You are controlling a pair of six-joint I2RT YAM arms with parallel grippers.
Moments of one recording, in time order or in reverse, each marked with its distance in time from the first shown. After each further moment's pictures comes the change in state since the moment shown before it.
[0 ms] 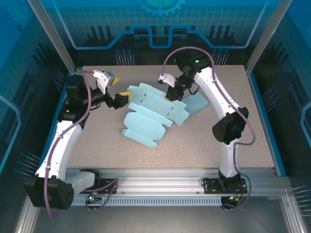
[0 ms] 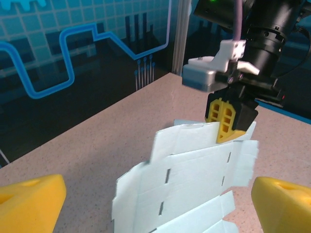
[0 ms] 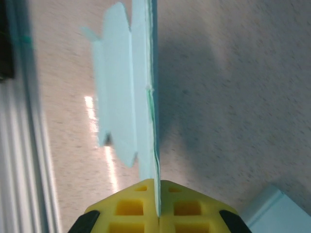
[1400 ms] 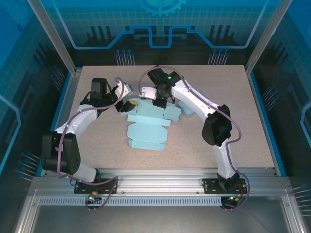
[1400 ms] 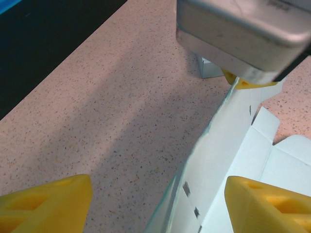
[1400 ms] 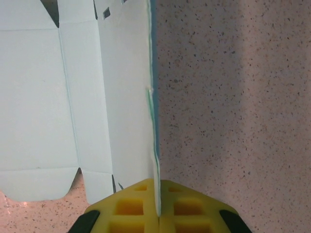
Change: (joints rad) left arm -0.056 0.382 -0.028 0.011 -0.106 0.501; right arm 0.199 0.068 -0.176 0.336 0.424 -0.065
